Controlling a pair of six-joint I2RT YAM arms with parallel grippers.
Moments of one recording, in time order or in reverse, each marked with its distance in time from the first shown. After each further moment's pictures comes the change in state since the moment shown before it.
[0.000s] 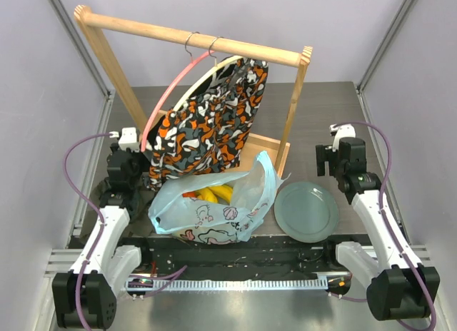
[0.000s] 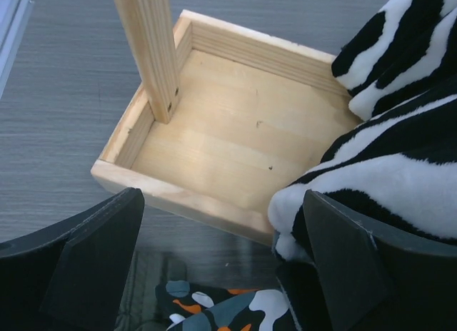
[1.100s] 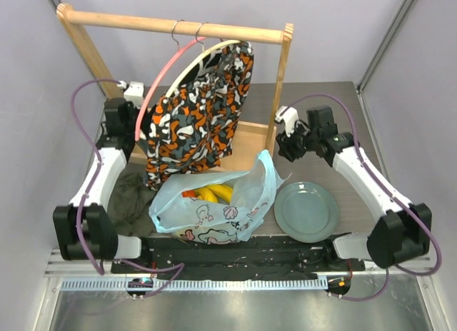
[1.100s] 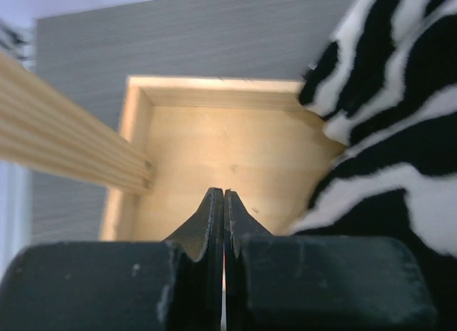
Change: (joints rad) left arm 0.012 0.446 0.528 -0.225 0.106 0.183; right arm 0.241 0.340 0.347 -0.143 -0.625 -0.354
